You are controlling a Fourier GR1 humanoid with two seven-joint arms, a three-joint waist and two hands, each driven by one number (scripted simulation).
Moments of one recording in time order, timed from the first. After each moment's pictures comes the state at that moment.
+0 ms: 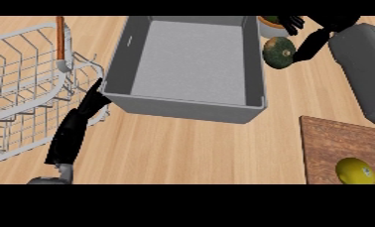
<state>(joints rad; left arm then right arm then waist) 0.00 0.23 -0.12 -1.60 -0.14 0.09 0.09 -1.06 -0.48 0.05 -0.55 0.68 0.28 -0.86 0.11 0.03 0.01</state>
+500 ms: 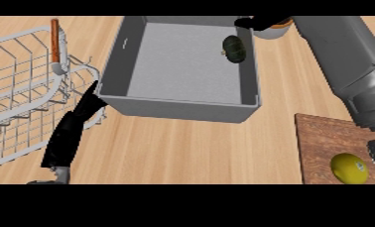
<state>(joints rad) 0.02 0.24 -0.11 -1.61 -0.14 0.09 0.11 -1.29 -0.34 -0.01 -0.40 0.59 0.33 -0.85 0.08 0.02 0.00</state>
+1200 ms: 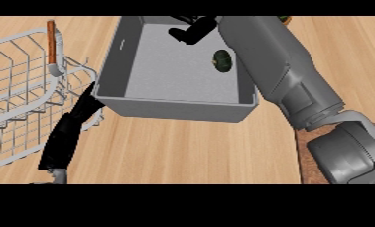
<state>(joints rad) 0.03 0.23 -0.09 -1.62 -0.13 0.07 0.10 -1.47 -0.09 0.03 -0.23 0.64 0.27 -0.73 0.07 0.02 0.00</state>
